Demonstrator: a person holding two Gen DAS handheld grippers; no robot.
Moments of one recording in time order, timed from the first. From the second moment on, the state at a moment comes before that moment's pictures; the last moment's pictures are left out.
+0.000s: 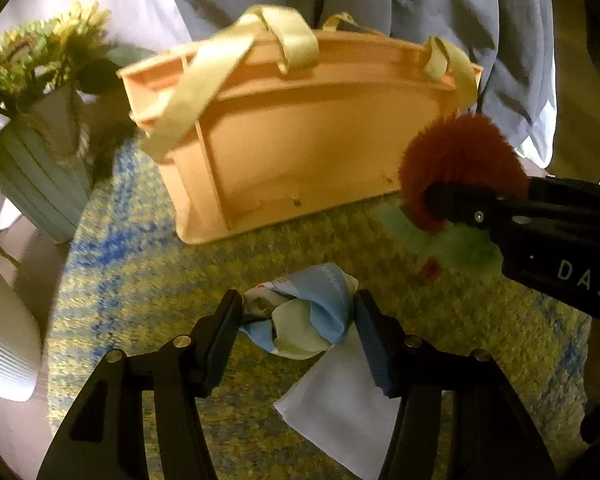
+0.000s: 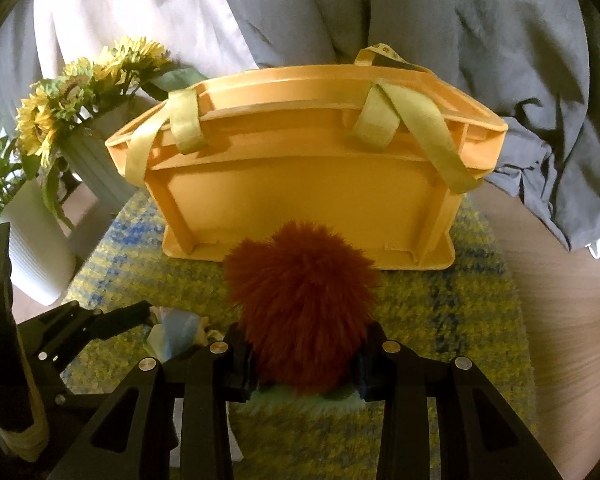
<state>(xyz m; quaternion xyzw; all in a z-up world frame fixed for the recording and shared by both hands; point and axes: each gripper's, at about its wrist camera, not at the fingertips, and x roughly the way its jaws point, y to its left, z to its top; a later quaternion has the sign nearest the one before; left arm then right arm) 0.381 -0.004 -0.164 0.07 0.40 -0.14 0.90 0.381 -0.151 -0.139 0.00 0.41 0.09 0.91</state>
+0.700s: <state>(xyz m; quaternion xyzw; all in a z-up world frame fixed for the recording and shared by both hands) 0.356 0.006 -0.085 0.07 0.30 -0.12 0.95 0.357 -0.161 -0.082 0.02 0.34 0.09 0.94</state>
